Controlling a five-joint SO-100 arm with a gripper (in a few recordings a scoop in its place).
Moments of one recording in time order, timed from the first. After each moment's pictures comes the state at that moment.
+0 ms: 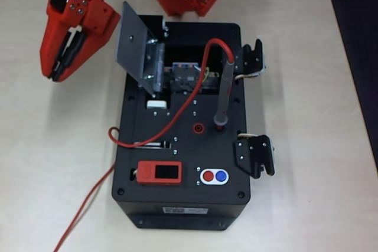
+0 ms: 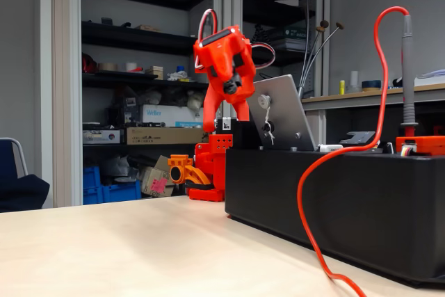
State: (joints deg) arm 29.2 118.8 129.2 15.5 21.0
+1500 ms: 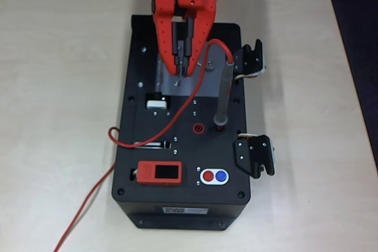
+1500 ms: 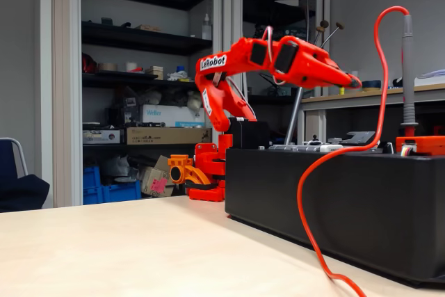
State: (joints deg) arm 0.3 143.4 142.5 22.5 76.4
